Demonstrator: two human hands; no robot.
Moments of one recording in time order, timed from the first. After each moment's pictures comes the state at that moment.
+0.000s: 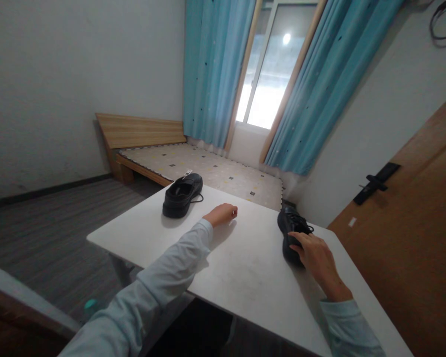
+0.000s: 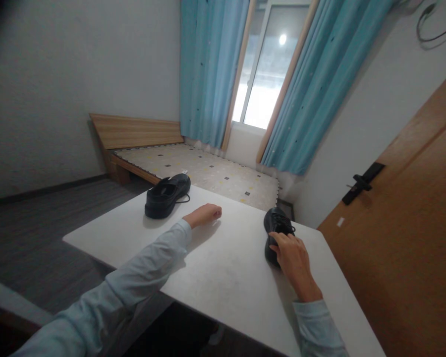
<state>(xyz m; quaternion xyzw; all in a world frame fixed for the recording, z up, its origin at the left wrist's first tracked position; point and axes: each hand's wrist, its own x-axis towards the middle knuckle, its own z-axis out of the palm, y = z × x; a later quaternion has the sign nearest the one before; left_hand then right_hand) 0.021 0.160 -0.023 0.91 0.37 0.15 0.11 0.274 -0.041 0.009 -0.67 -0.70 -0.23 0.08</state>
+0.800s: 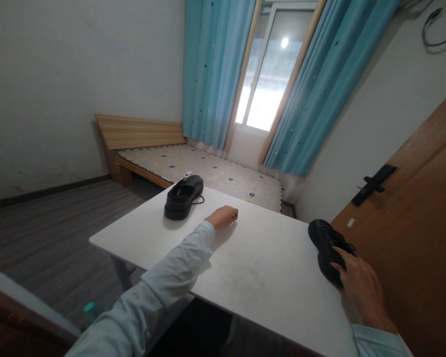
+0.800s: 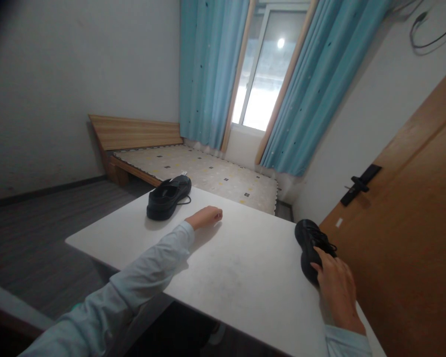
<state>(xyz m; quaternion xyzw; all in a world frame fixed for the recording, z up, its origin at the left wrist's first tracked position) 0.018 0.158 -0.024 0.91 0.37 0.15 0.12 0.373 -0.099 -0.022 -0.75 -0.58 -0.31 0.07</state>
